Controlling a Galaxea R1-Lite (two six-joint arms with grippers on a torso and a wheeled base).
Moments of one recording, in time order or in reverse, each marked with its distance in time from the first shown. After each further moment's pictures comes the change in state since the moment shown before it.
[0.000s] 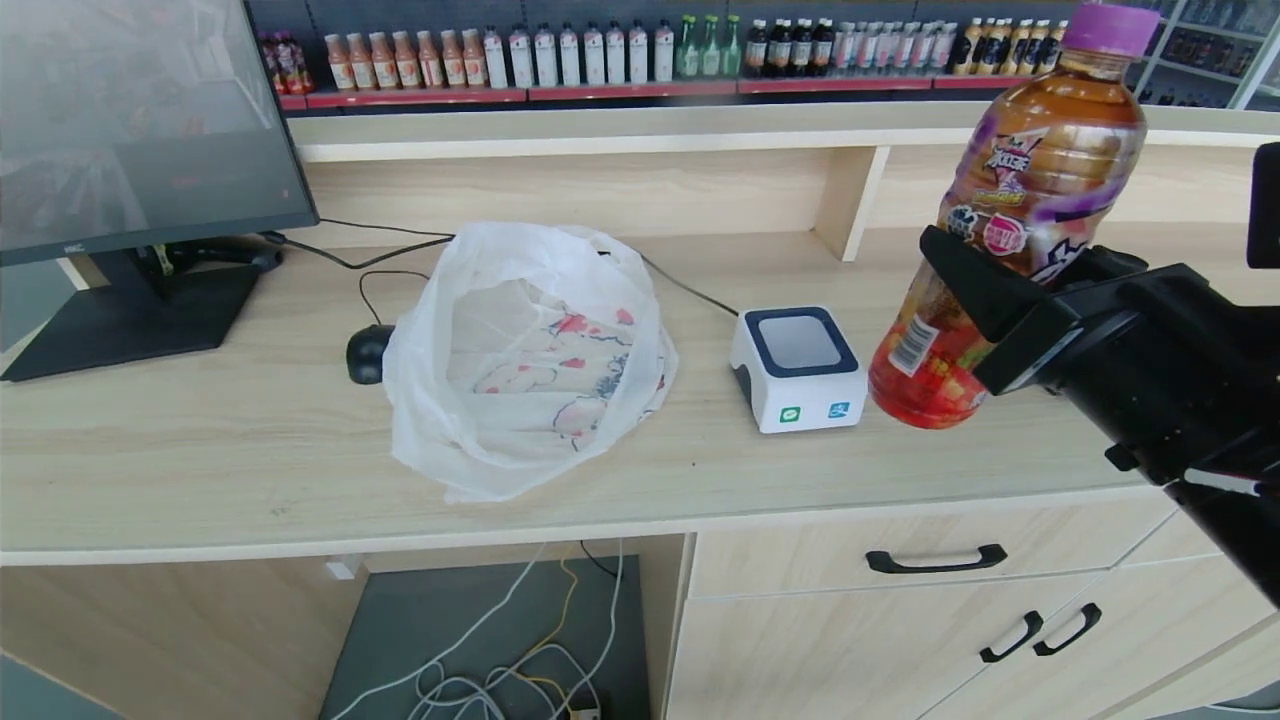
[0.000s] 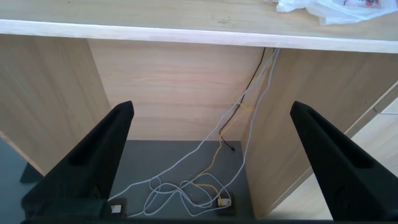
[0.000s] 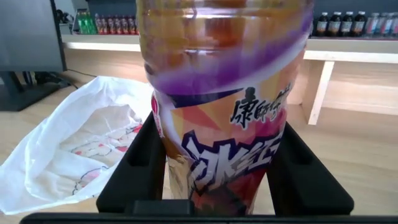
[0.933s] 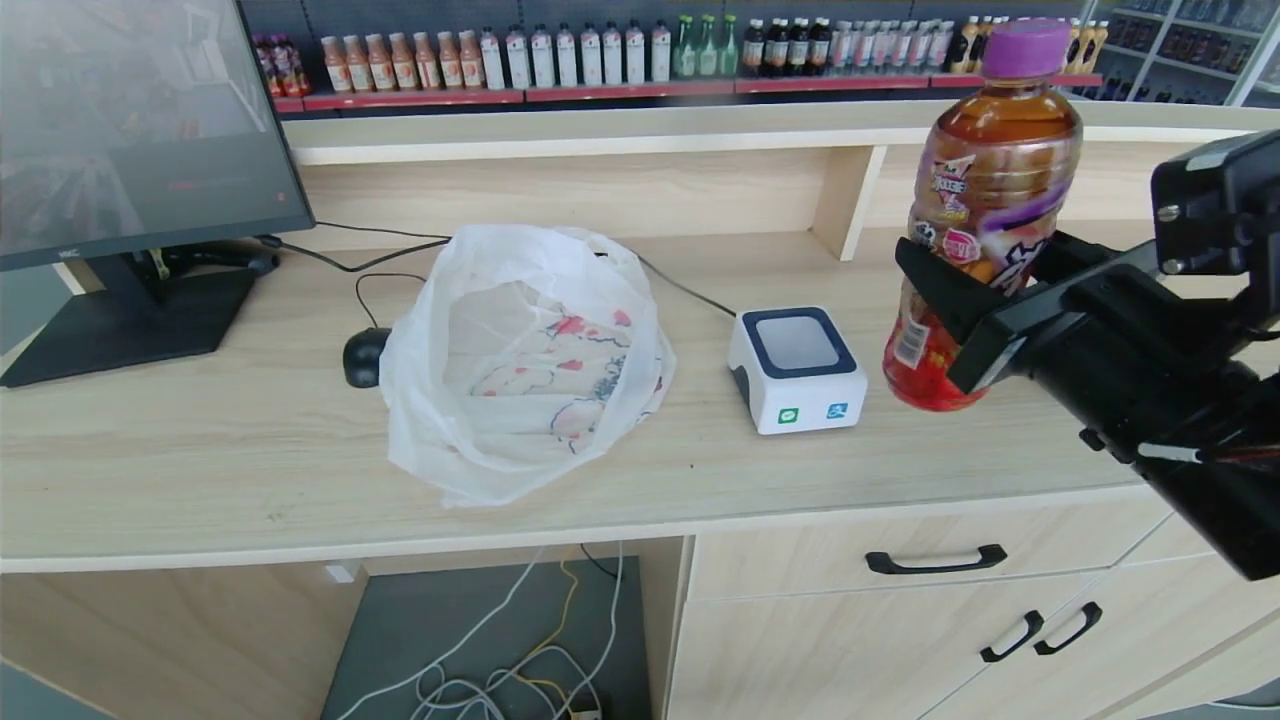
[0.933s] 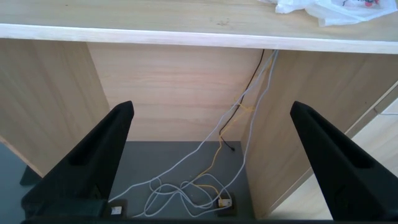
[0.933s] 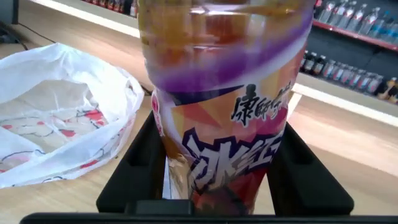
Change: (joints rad) left arm 0.000 0.000 0.000 0.000 -0.001 0.000; right arm -0.039 0.054 -0.058 0.025 0.066 -0.246
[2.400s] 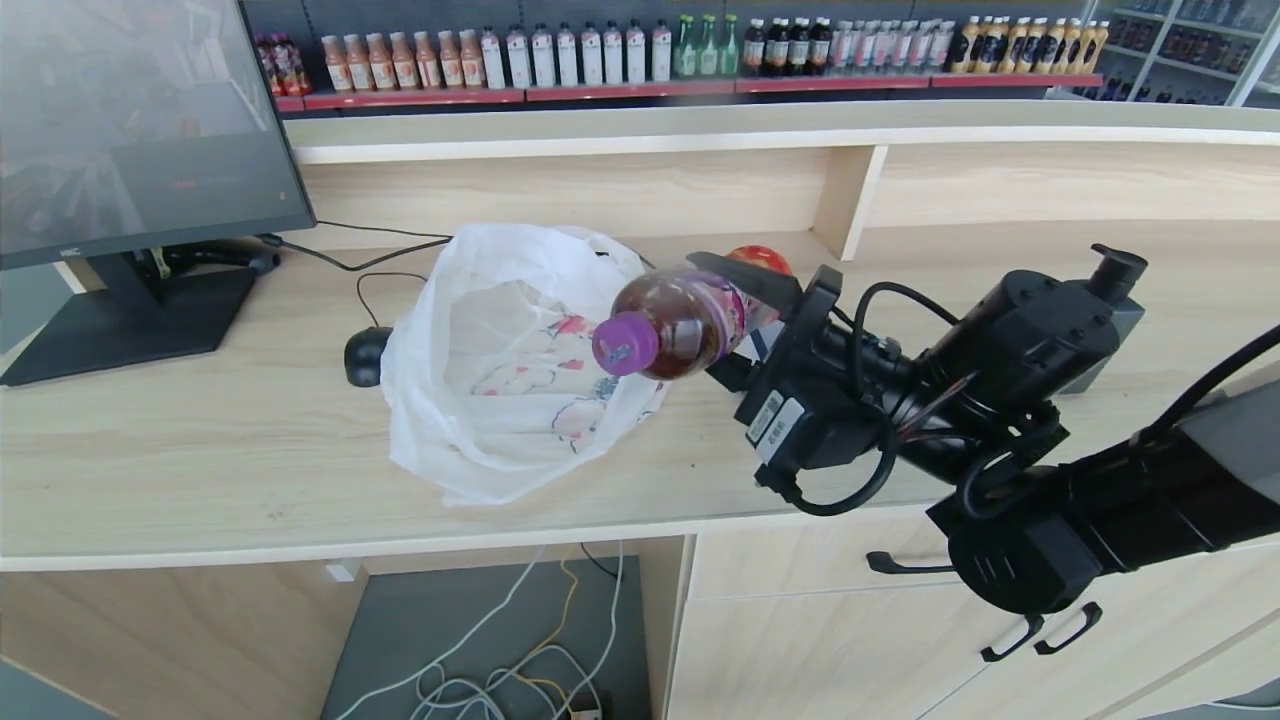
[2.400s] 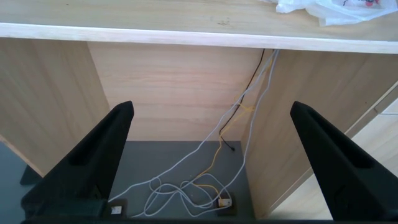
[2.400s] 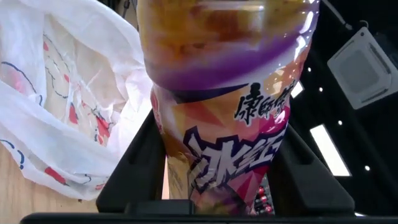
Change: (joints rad) left arm 0.000 0.000 0.000 0.000 0.000 0.000; right arm -0.007 0.473 -0.324 -0.203 0.690 -0.911
